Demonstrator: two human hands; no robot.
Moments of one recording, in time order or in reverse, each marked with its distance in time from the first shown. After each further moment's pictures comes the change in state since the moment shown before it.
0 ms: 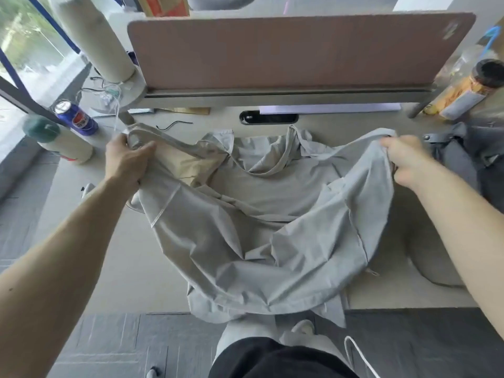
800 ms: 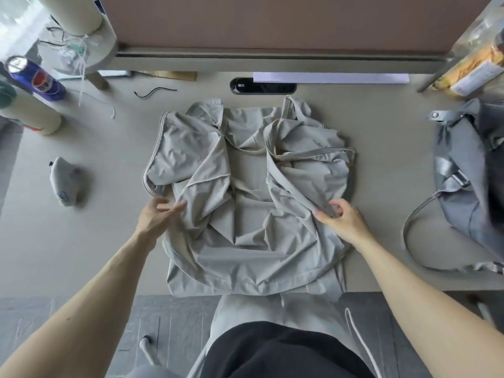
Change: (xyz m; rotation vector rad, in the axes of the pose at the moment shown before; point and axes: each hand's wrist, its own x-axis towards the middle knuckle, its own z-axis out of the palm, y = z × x) left_hand -0.084 -0.161 0.038 0.343 -0.301 -0.450; right_hand -0.043 0.188 0.031 -0.677 -0.245 -0.031
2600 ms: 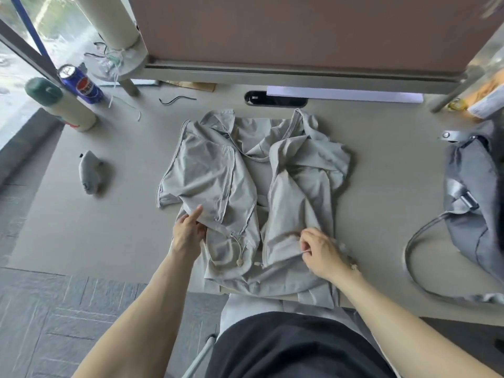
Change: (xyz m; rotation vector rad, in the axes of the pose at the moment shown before) left_hand -0.048 -0.009 0.079 -0.858 0.004 -0.085; right_hand -0.025 0.022 0.038 -0.275 -0.124 -0.686
